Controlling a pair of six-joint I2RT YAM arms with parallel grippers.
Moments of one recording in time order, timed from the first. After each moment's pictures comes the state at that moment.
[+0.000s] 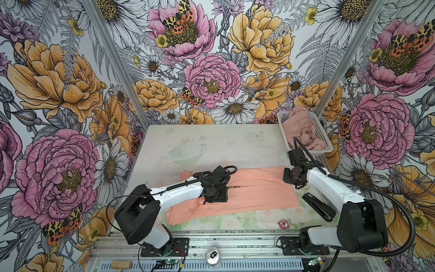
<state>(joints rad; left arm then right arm) -0.81 1.44 0.90 -0.63 0.11 -0.79 0.12 1.35 0.89 -0.81 0.12 0.38</state>
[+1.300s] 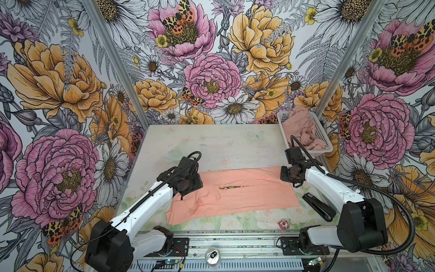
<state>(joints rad) -0.39 1.26 0.91 -0.75 -0.01 -0.70 0.17 1.36 0.93 -0.80 0.10 0.38</state>
